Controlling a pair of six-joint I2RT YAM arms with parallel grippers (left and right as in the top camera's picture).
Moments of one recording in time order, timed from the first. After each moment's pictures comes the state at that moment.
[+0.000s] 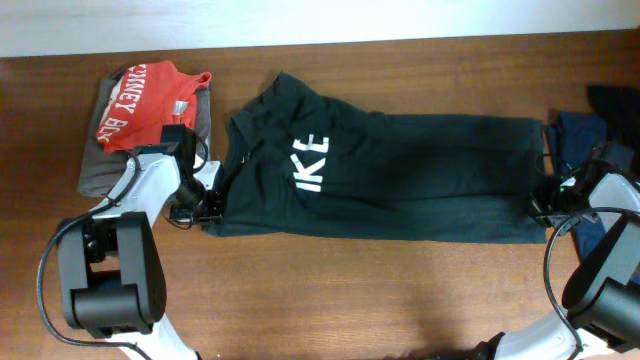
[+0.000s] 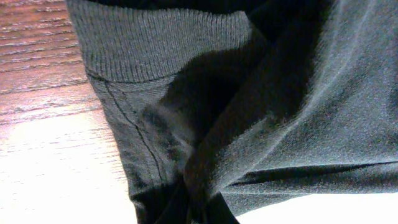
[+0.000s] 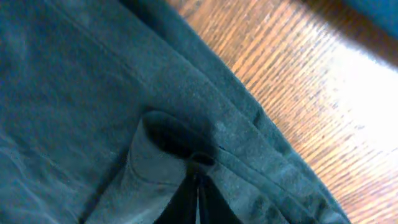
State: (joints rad) left arm 0.02 1.92 1.23 -0.93 0.15 0.09; right arm -0.60 1.84 1.11 -0.68 -0.23 0.42
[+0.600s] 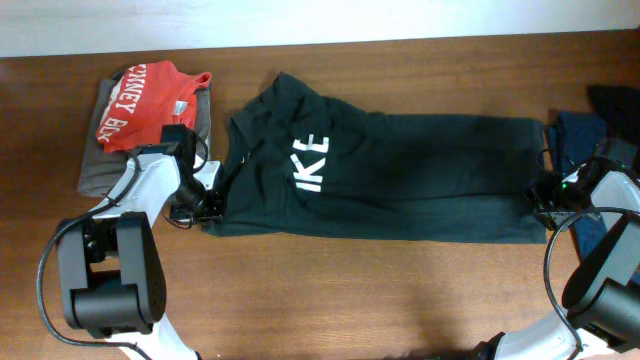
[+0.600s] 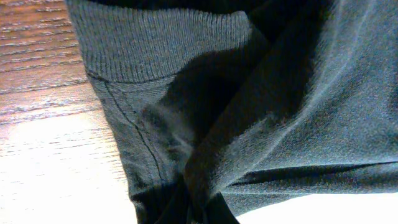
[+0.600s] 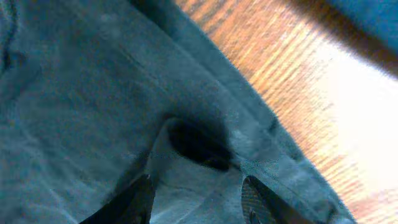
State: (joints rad) left arm 0.02 1.92 1.23 -0.93 0.15 0.09; right arm -0.60 1.84 1.13 -0.68 -0.25 0.42
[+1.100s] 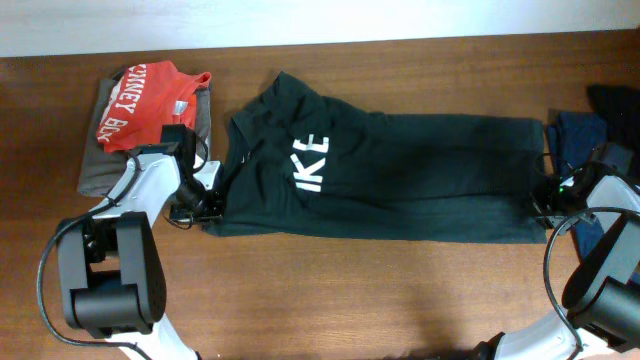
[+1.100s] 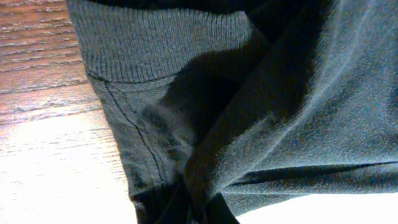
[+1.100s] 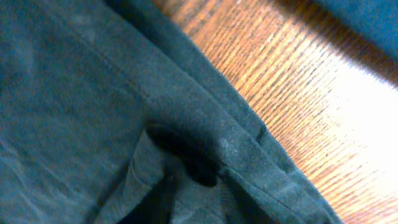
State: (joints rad) left arm 0.02 1.92 1.23 -0.93 0.15 0.09; right arm -0.60 1.84 1.08 -0.61 -0.23 0.42
